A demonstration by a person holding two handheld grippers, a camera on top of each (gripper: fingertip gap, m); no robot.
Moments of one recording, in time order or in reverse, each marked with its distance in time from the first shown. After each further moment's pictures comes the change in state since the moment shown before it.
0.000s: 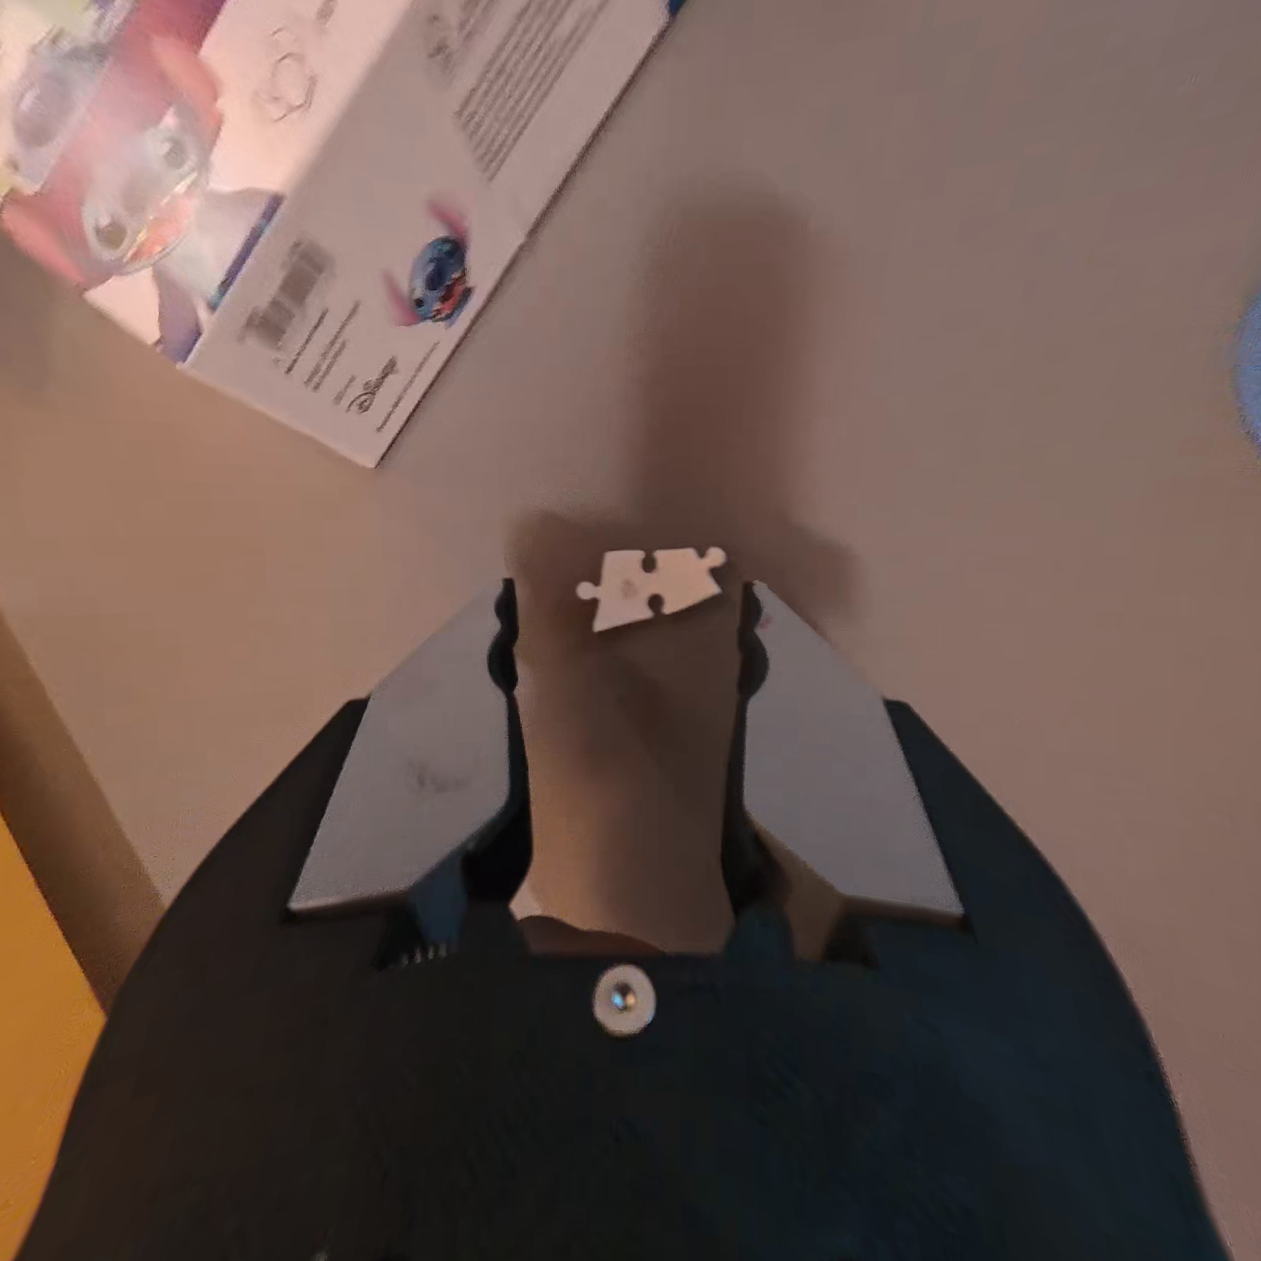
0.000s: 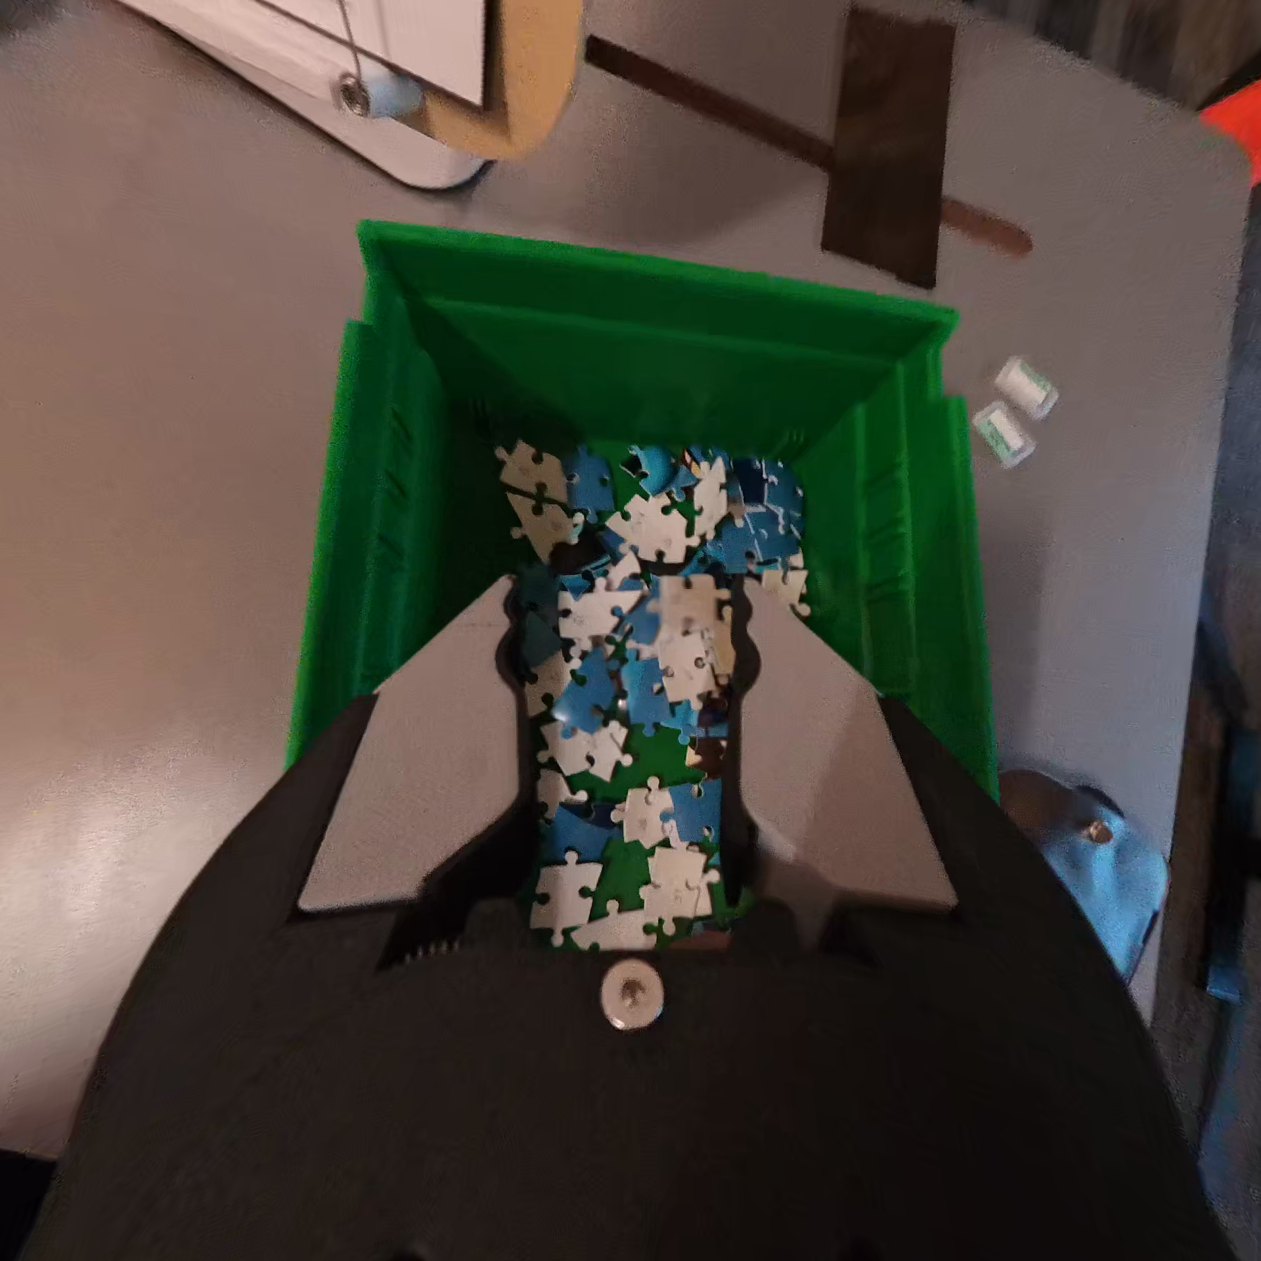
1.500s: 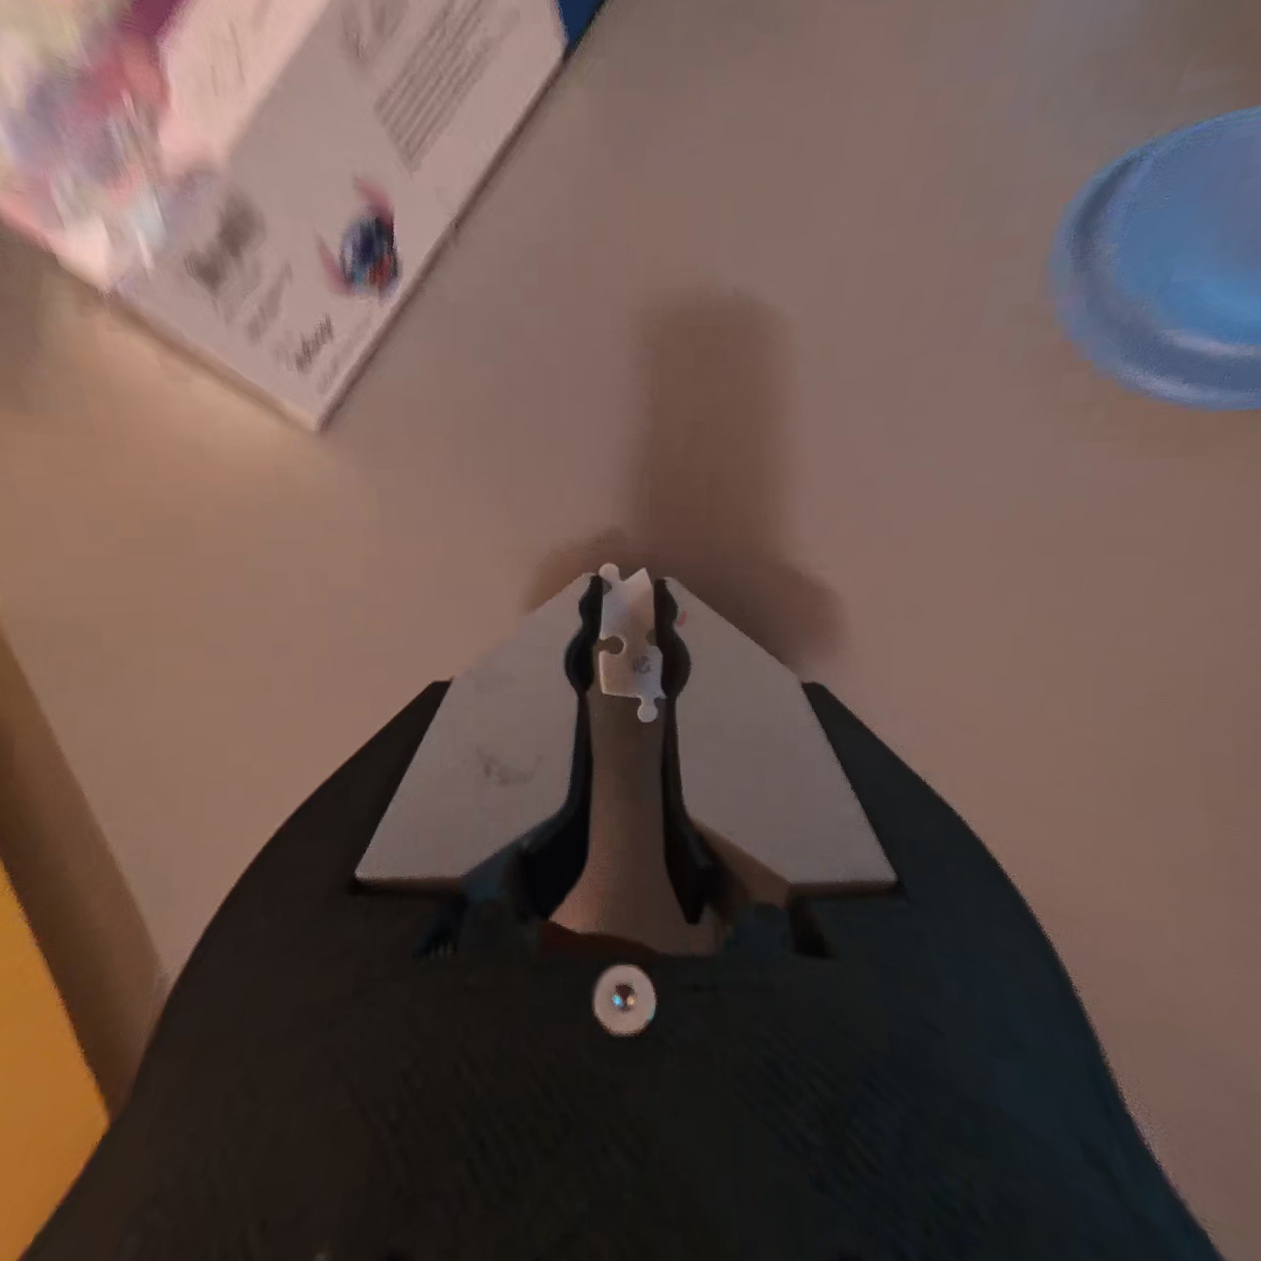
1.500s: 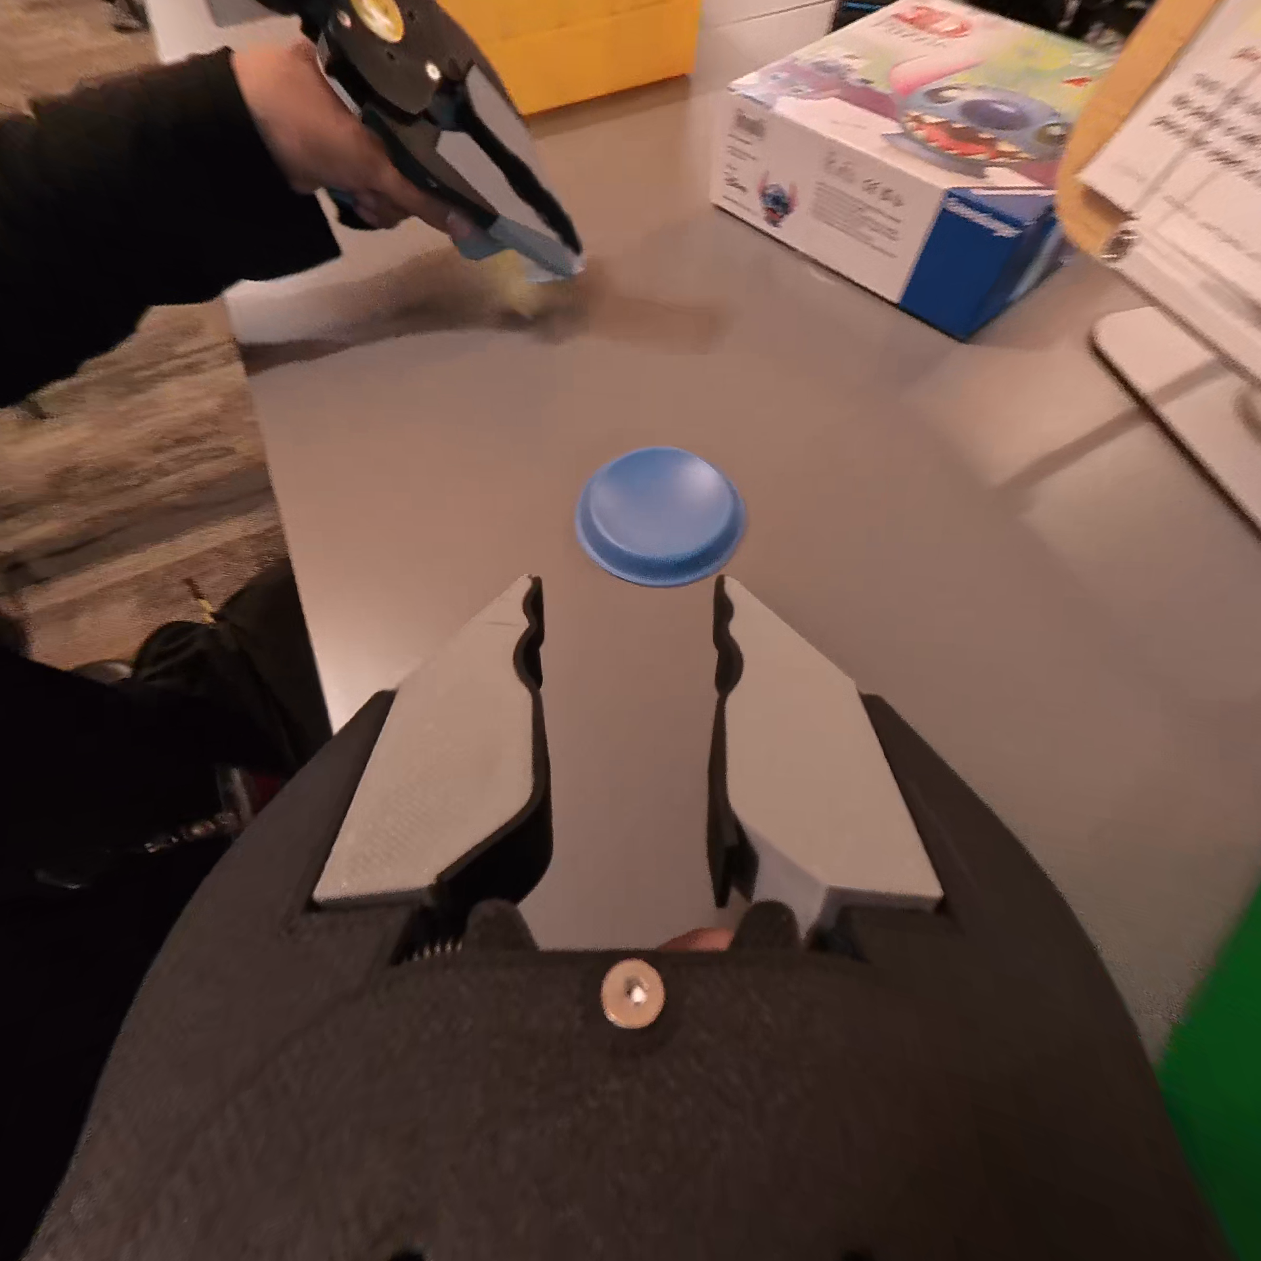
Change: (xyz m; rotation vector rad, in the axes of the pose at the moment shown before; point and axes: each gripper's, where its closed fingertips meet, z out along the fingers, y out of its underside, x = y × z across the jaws) left arm 0.030 0.017 -0.028 0.115 0.017 0.049; right arm -0.301 0.002 -0.049 0.304 -0.738 -0.374
